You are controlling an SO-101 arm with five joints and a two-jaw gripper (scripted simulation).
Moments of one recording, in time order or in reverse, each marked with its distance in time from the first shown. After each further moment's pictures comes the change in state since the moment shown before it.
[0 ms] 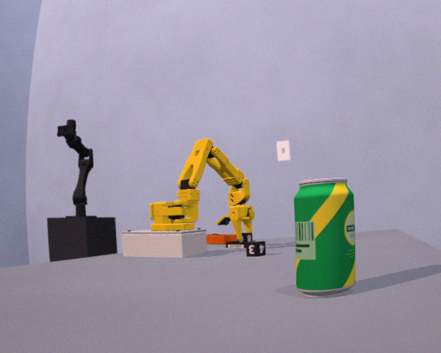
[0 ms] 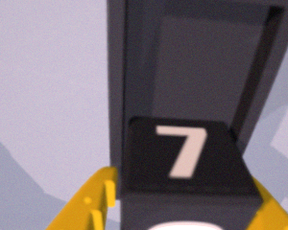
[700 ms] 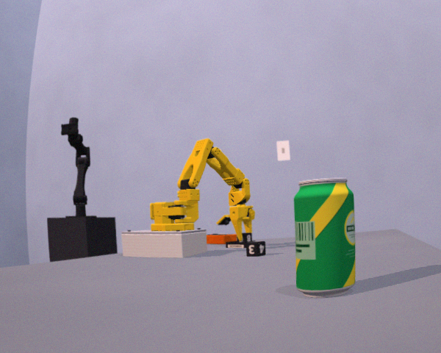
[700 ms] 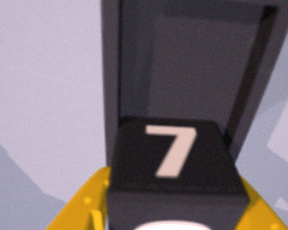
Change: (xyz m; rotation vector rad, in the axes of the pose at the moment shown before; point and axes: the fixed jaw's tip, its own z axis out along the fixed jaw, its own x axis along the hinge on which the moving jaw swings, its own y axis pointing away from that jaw) arm 0.000 -0.001 0.000 0.001 0.000 -0.001
